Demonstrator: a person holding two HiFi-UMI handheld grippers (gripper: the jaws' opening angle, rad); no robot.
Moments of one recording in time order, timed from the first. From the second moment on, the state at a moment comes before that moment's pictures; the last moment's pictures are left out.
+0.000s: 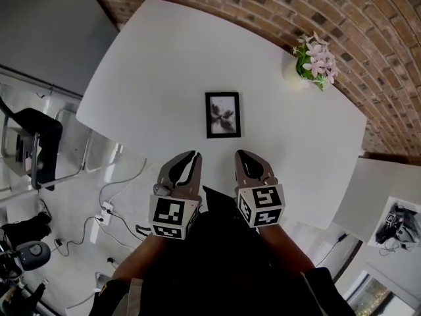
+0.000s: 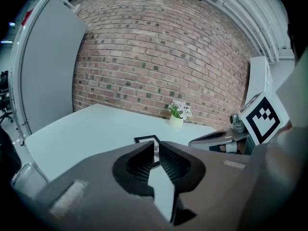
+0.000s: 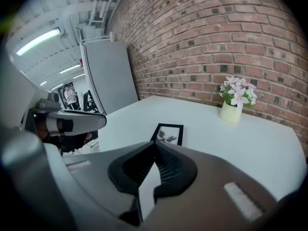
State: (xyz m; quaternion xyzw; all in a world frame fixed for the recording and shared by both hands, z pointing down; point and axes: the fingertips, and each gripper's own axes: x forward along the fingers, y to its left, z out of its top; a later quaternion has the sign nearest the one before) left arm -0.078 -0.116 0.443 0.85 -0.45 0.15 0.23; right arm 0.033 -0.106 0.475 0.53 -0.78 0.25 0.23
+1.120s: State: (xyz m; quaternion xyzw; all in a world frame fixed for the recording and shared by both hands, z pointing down) left arm -0.051 -0.175 0.559 0.80 -0.44 0.23 0.35; right arm 0.060 -0.166 0.568 0.52 -0.73 0.34 0.27
